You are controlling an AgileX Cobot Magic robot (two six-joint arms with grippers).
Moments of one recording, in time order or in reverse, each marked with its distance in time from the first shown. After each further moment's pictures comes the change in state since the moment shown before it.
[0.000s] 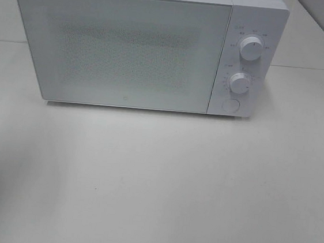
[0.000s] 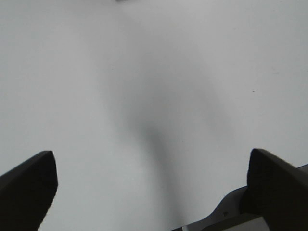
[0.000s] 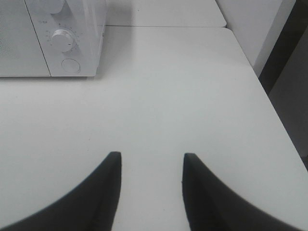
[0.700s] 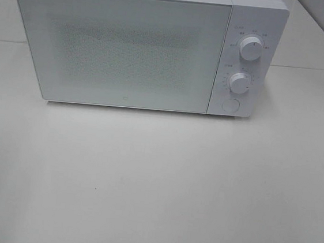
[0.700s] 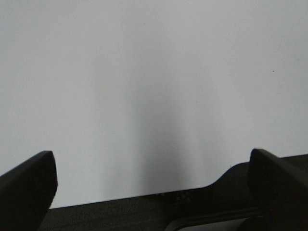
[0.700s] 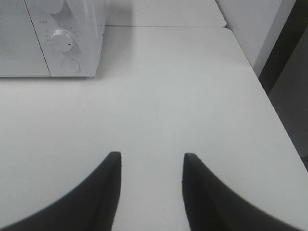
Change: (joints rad) left arm 0.270 -0.651 0.428 -0.105 0.024 0.071; right arm 0.000 0.000 0.000 0.000 0.000 0.000
